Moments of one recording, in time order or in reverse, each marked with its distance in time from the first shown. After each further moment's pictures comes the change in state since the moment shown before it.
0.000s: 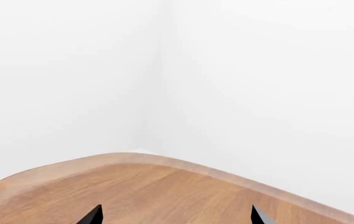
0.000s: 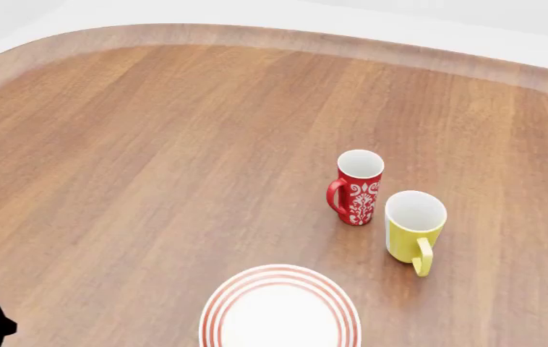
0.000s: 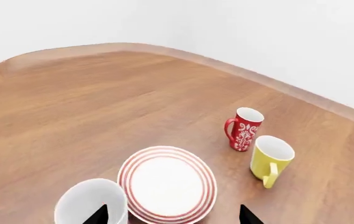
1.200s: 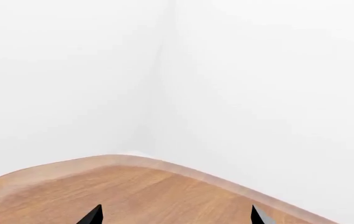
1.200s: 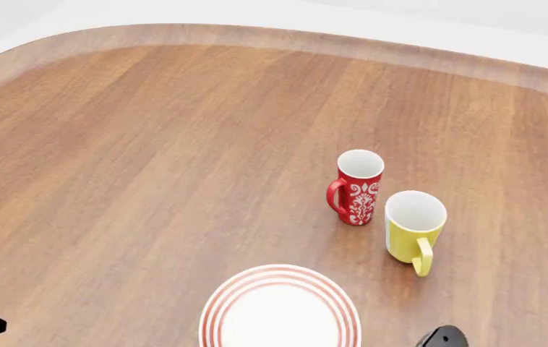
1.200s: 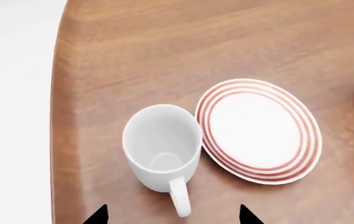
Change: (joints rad) left arm 0.012 -0.014 -0.009 0.027 -0.054 0.023 -0.030; right arm 0.713 0.184 -0.690 0.337 0.165 0.189 -0.253
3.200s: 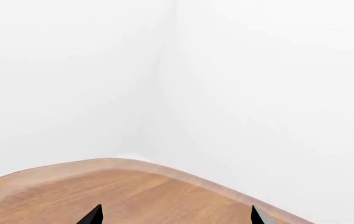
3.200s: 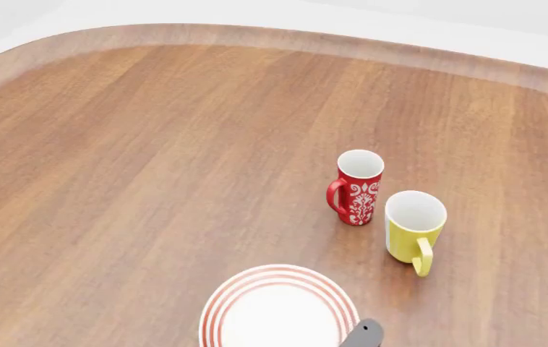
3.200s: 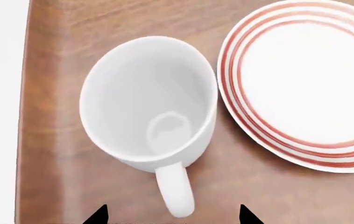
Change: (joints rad) left arm 0.022 -0.036 0.009 0.046 -0.045 0.022 -0.057; right arm 0.324 -0.303 -0.403 0.490 -0.311 0.100 -0.317
